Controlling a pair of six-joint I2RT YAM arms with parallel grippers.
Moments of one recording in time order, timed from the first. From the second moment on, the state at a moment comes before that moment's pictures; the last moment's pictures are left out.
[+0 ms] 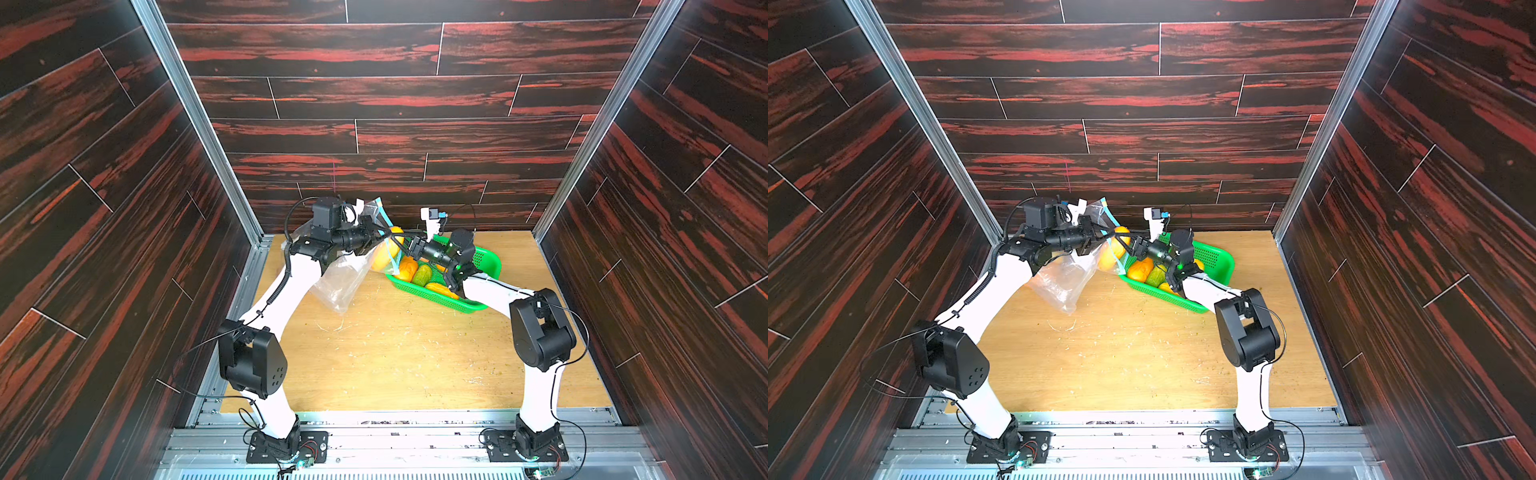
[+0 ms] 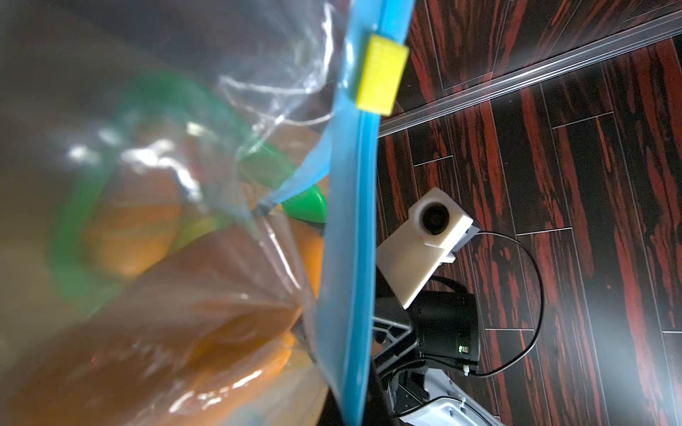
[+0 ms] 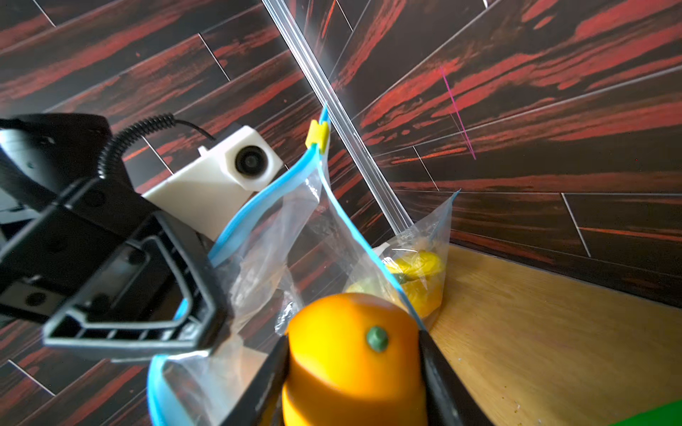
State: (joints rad) left arm -0.29 1.75 1.68 -0.30 0.74 -0.91; right arm 0.46 2.00 1.38 0.81 -0.67 0.68
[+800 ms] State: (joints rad) left arm -0.30 1.75 1.66 -0.35 0.76 -0.84; right arm 0.50 2.02 1.26 1.13 -0.53 0.81
